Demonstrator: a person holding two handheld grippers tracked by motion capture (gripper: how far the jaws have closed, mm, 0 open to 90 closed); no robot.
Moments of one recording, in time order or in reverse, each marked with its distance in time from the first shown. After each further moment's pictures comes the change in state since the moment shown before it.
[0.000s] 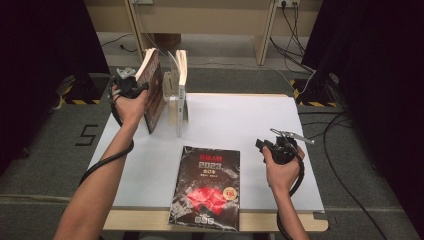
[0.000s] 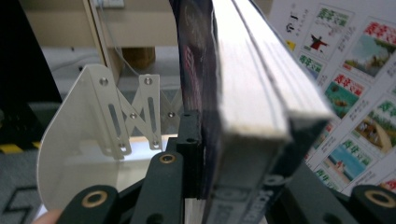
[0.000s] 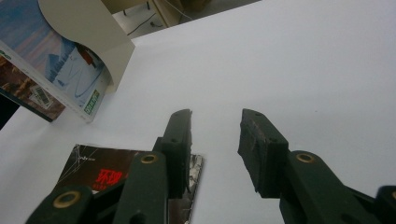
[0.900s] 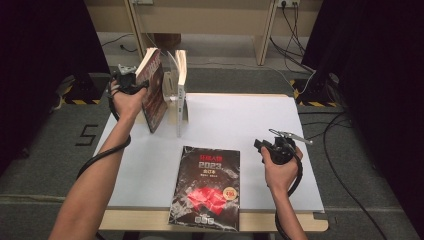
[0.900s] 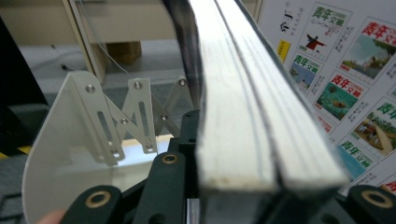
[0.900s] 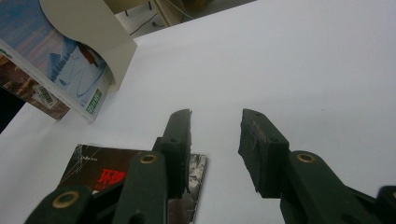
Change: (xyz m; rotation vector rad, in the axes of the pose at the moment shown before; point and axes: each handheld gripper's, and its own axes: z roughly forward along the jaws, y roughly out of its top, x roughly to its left) left arm 0.005 0.005 0.006 0.009 -0.038 0.125; right arm 0.002 -0.003 0.004 0.000 0.009 0.005
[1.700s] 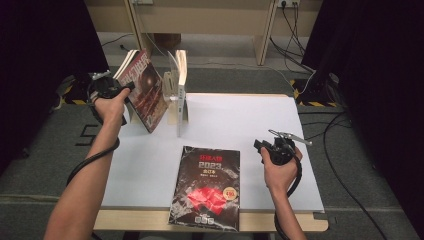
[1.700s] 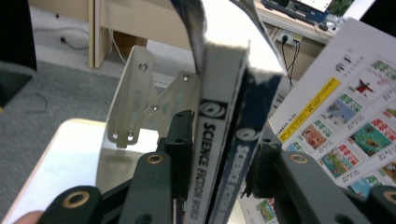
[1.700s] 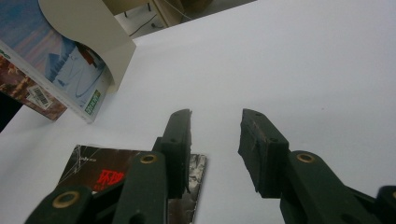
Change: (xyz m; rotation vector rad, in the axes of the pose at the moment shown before) left arm 0.047 -0.019 -0.012 -0.075 -0.044 -0.315; right arm 0.000 -0.003 0.001 -0.004 -0.004 0.005
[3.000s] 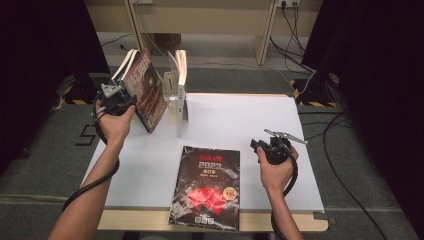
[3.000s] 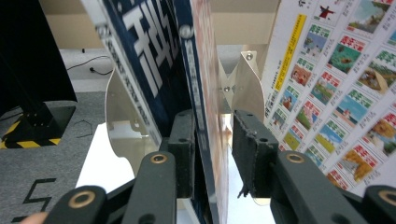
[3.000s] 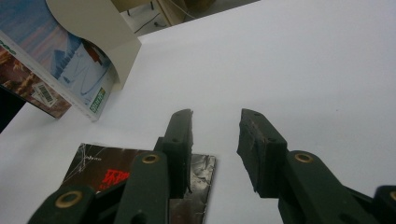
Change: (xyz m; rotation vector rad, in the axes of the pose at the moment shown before) left arm -0.026 -0.036 -0.045 0.027 0.093 0.245; right arm 0.009 -0.002 0.006 0.000 0.010 -0.016
